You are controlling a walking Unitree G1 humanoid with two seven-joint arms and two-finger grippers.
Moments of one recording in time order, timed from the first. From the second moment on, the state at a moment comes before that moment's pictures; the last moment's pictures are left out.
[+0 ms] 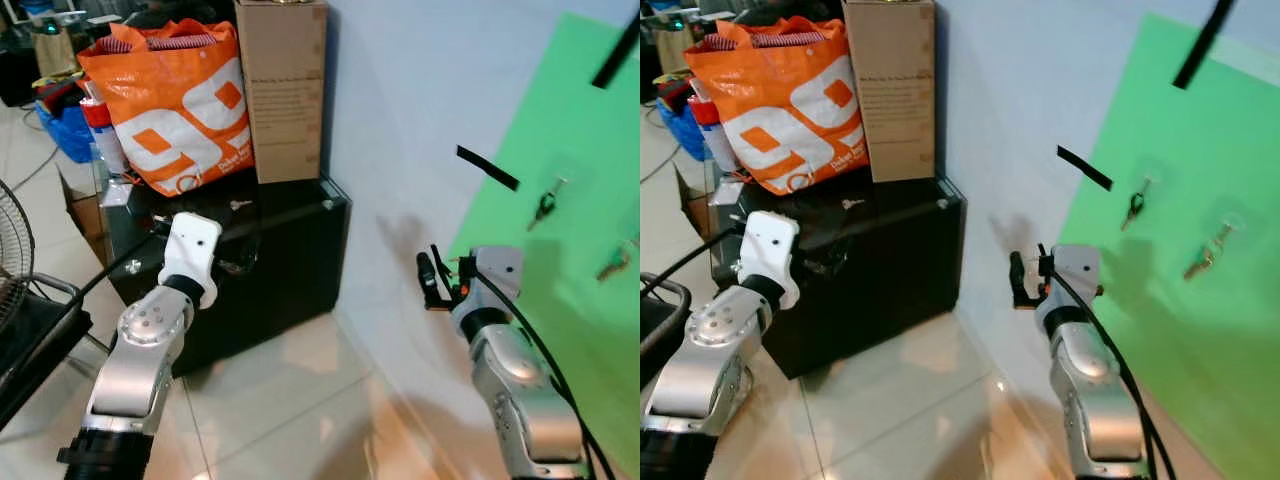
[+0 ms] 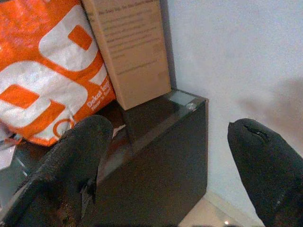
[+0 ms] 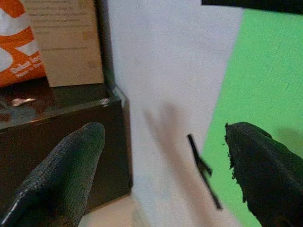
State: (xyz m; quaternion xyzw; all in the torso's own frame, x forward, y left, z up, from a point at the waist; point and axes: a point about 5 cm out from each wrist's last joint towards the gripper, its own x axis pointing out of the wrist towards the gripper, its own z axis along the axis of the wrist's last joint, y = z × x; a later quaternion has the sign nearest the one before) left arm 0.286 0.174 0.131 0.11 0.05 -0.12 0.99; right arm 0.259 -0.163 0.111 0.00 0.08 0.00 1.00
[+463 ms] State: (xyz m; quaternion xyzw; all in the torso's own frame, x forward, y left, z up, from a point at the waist) left arm 0.284 0.162 0.131 0.11 0.04 -0.15 0.98; right arm 0.258 -0.173 0.107 0.00 0.09 -0.01 1.00
